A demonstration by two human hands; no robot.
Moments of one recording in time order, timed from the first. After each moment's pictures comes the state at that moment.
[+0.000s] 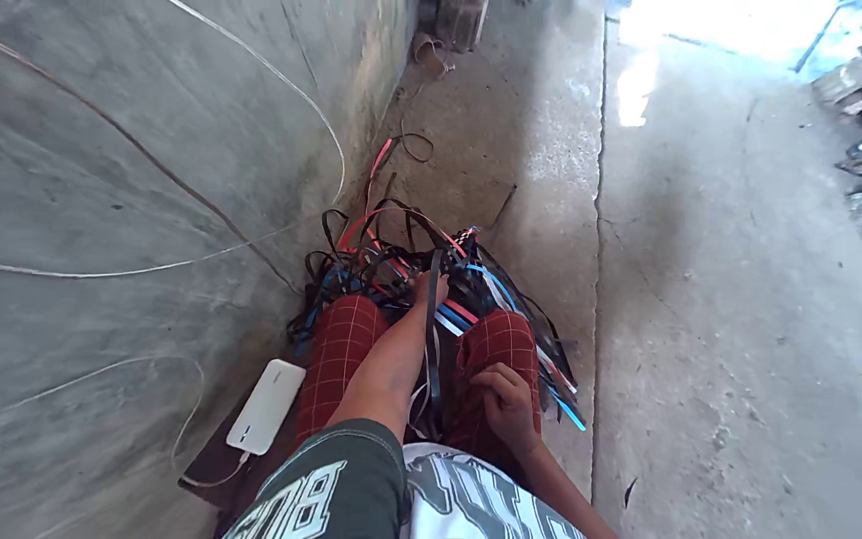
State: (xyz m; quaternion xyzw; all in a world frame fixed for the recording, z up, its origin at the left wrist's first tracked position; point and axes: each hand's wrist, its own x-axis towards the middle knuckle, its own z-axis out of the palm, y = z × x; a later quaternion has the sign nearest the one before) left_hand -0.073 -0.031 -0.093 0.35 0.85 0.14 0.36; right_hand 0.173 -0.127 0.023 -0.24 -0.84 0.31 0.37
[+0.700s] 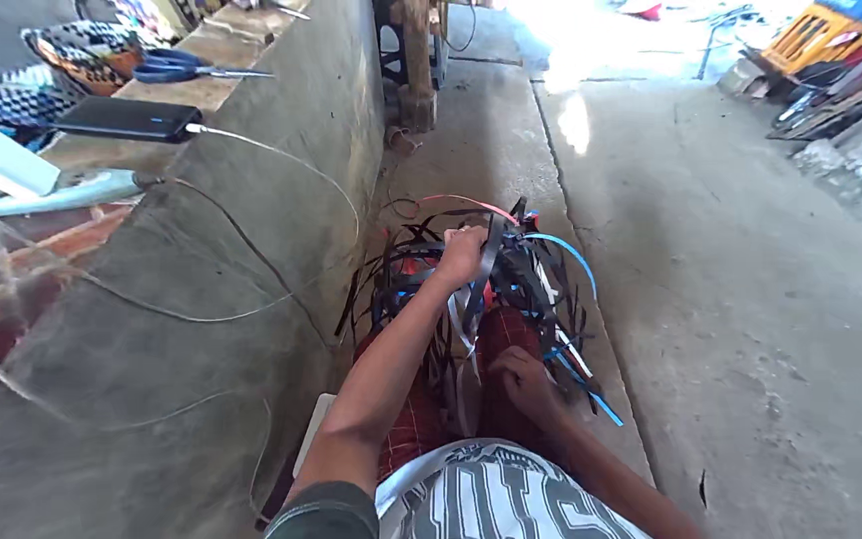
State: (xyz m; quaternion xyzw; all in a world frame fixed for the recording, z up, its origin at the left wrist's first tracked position) left_hand -0.050 -0.059 0.183 0.70 0.63 0.28 0.16; right_hand 0.175 -0.154 0.059 -0.25 -0.84 0.26 0.40
